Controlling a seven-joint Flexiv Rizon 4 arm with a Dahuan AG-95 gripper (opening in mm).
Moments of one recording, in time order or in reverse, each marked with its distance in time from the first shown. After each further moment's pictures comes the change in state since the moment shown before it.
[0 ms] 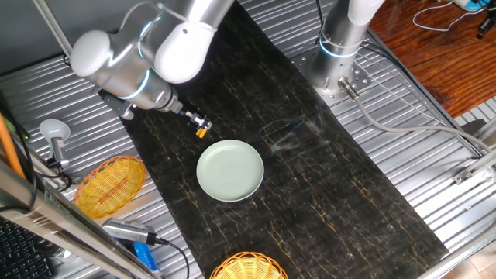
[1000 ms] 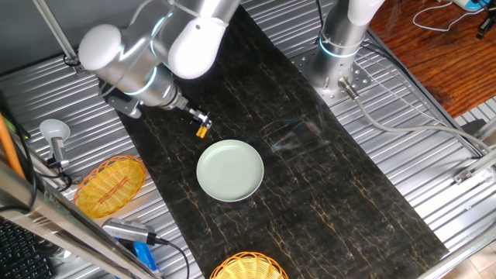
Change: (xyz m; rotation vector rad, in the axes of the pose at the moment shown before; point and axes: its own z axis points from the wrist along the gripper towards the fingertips) arm 0.002 -0.001 0.001 0.034 -0.073 -0.148
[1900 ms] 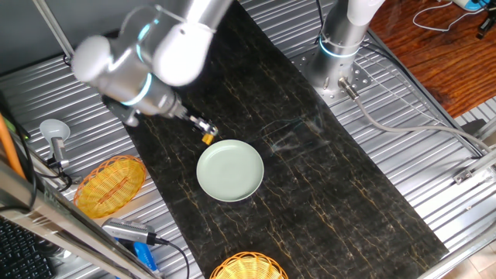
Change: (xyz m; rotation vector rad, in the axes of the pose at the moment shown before) arm -0.016 0.036 0.015 -0.077 0.078 0.110
